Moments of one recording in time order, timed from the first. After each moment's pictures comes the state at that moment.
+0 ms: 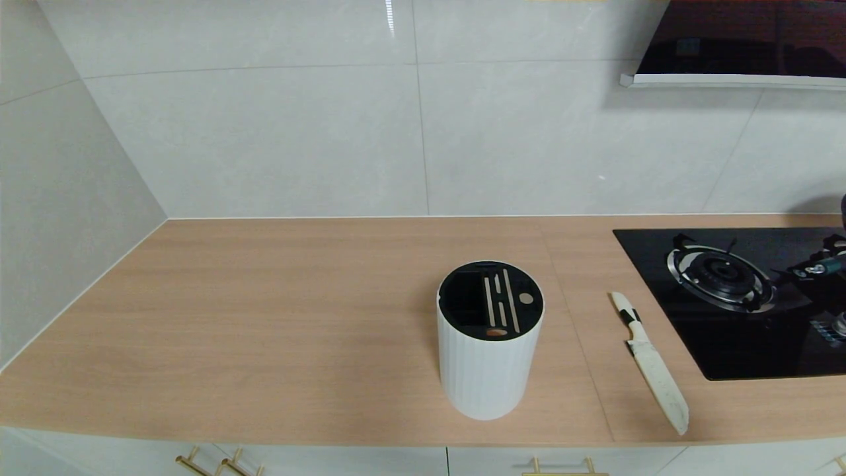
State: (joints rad) left arm 0.00 0.00 0.00 0.00 0.00 0.00; right arm 0.08 0.34 -0.25 0.01 0.01 0.04
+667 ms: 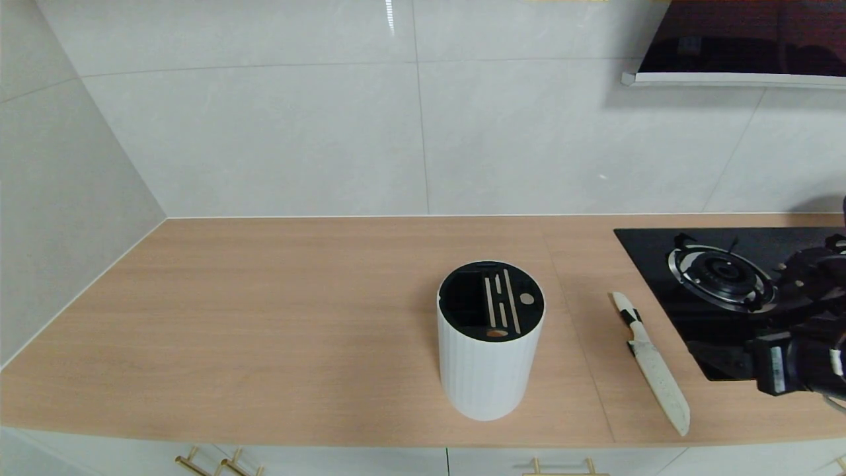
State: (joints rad) left arm 0.00 0.00 0.00 0.00 0.00 0.00; right arm 0.14 1.34 -0.53 -0.27 0.01 -0.03
